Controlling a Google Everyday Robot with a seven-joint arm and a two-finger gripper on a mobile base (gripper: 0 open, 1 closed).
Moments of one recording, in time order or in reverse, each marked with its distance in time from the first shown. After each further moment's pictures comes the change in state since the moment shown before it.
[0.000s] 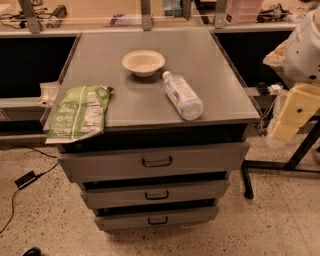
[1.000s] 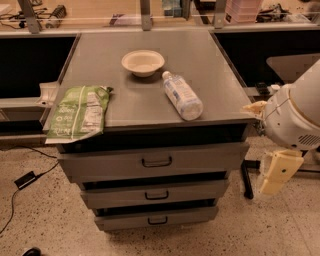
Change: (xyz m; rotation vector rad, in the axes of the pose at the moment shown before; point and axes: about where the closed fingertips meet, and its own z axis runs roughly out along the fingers) arm 0.009 0.068 0.075 -0.096 -0.076 -0.142
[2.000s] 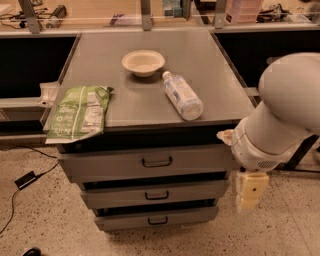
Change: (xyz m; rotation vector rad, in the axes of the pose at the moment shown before) arm 0.001 0.010 0.081 -0.060 0.094 -0.117
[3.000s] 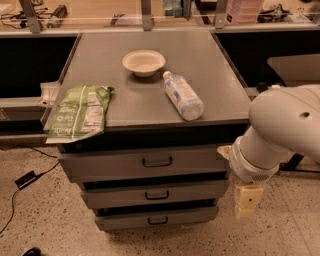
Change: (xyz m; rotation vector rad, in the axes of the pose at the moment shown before) arm 0.024 0.004 0.058 -0.041 0.019 0.014
